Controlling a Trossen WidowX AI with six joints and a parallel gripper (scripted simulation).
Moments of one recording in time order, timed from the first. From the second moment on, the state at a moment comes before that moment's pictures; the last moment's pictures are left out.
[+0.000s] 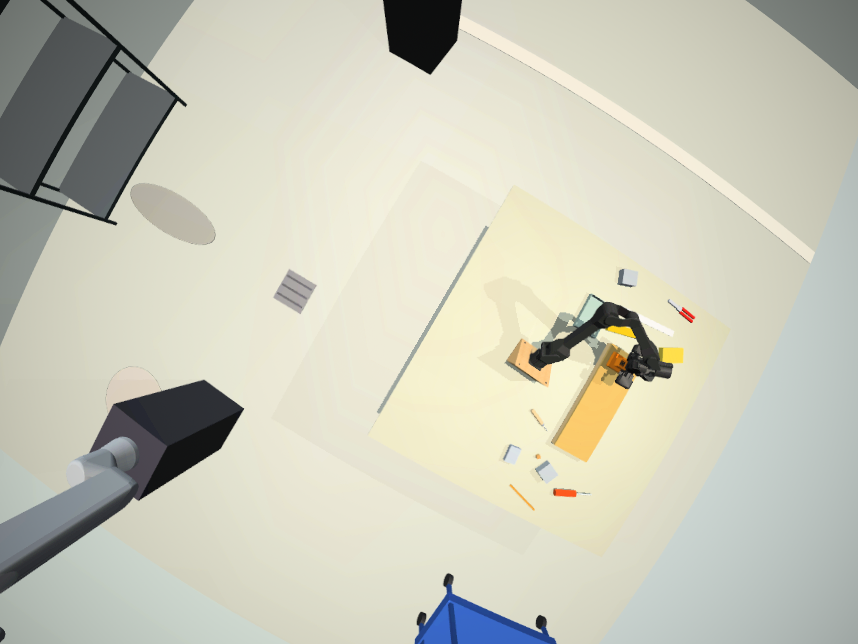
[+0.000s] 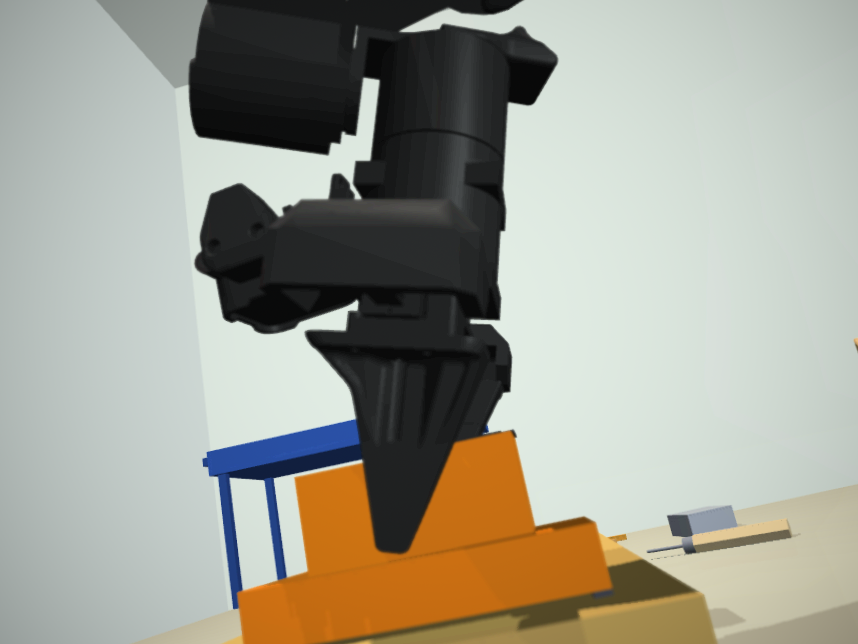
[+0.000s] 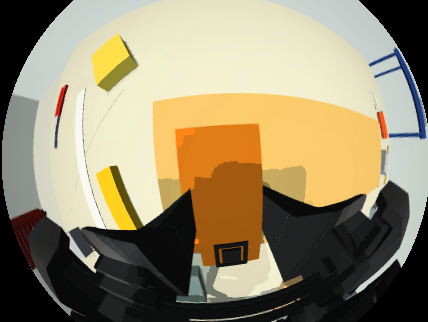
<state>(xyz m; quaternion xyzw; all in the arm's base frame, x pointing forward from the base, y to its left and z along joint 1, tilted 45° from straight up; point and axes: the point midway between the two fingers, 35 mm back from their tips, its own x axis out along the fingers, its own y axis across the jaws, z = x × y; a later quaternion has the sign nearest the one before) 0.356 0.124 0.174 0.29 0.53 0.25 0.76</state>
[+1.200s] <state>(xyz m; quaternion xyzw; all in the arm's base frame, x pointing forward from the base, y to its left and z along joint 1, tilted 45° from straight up) 0.361 0.073 0.122 0.29 0.53 0.26 0.75</state>
